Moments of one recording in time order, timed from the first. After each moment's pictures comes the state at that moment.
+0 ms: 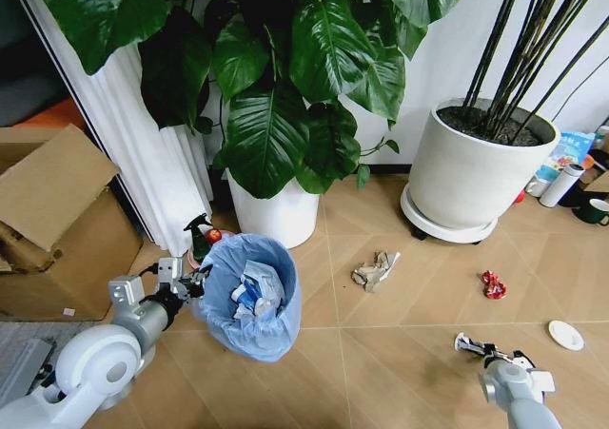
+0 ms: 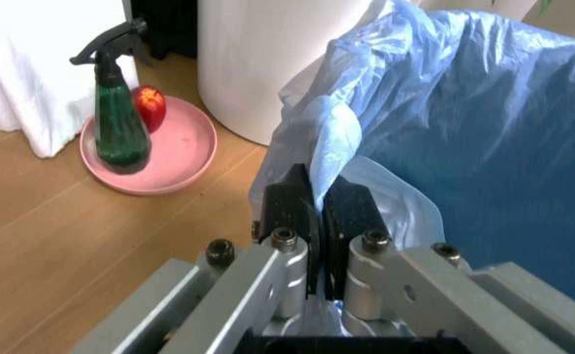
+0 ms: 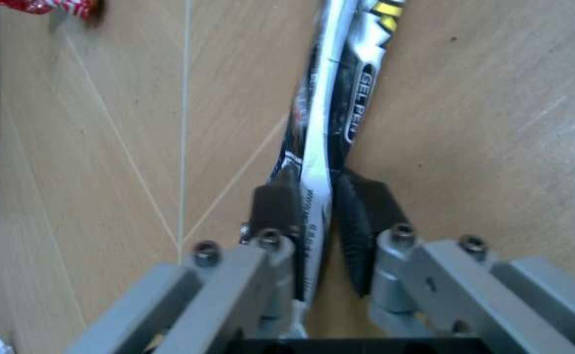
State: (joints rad) left arm 1.37 -0.71 -0.42 -2.14 -1.12 0.38 -0.35; right arm -1.18 1.26 0.78 1.11 1.55 -0.07 0.42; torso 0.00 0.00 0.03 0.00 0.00
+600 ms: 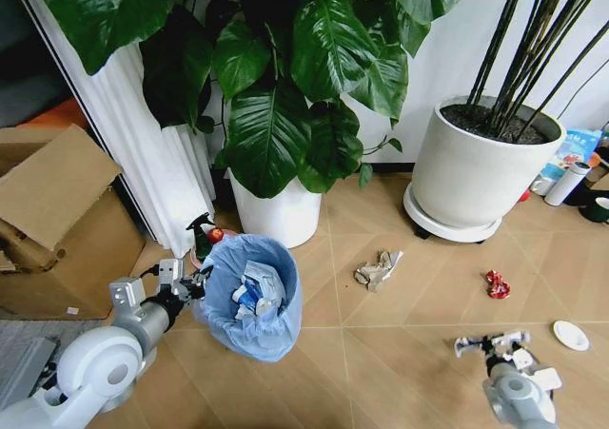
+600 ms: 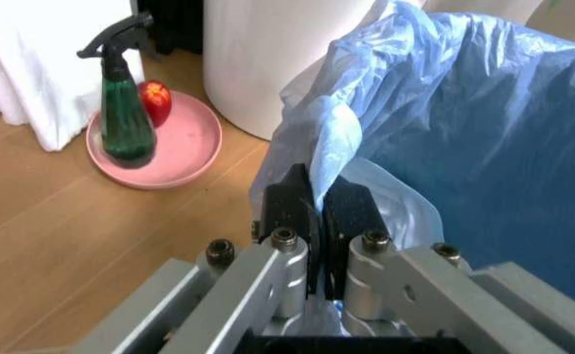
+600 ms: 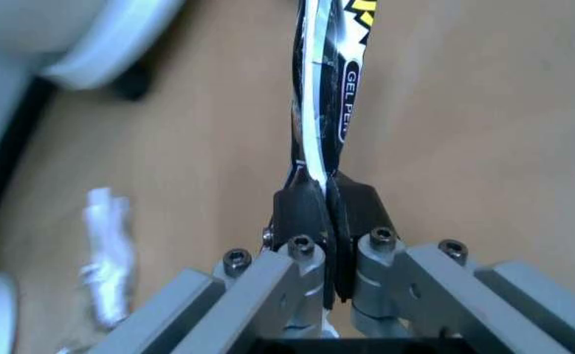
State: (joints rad) left arm 1.38 -0.72 -0.41 -2.15 -1.12 0.38 -0.35; right arm -1.39 1.15 0.71 1.46 1.38 -0.06 0.31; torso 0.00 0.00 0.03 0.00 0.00
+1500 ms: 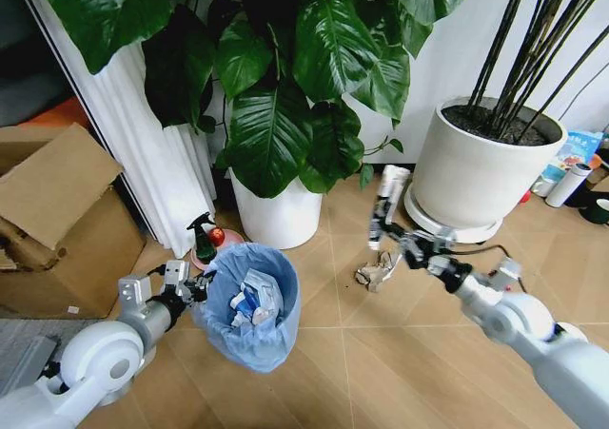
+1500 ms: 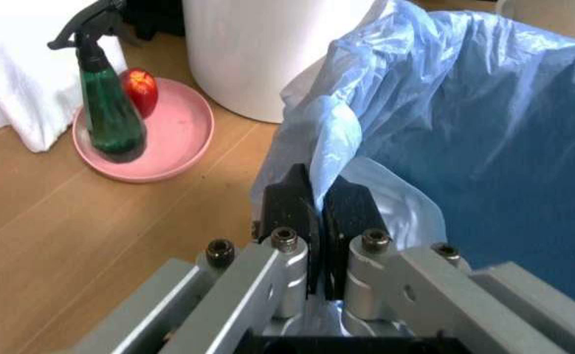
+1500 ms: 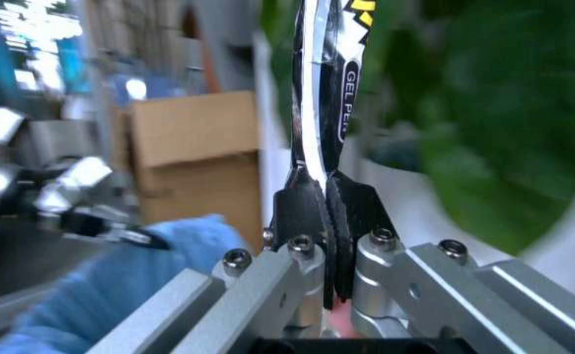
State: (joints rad) left arm 1.30 -0.61 -0.32 -2.11 -1.15 0.39 -0.33; right arm -0.97 0.72 0.09 1.71 1.00 0.28 -0.69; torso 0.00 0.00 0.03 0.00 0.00
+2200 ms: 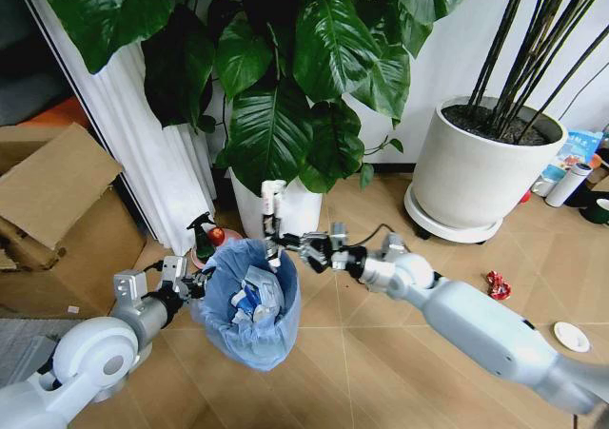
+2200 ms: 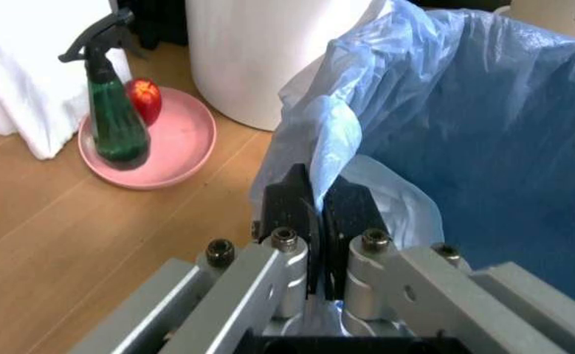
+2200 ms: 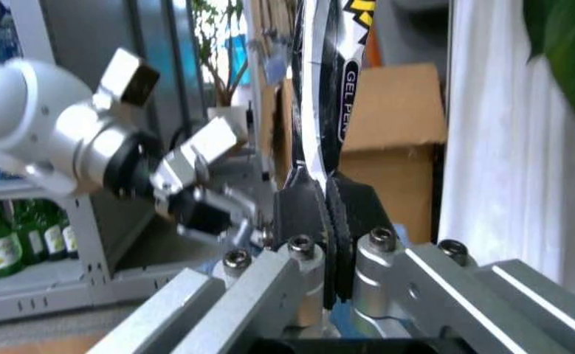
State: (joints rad) left arm 1.32 -0.60 -0.36 -2.13 -1.17 0.39 -0.33; right arm -0.50 0.97 -0.45 1.44 1.00 0.30 -0.84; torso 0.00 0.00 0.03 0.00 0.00
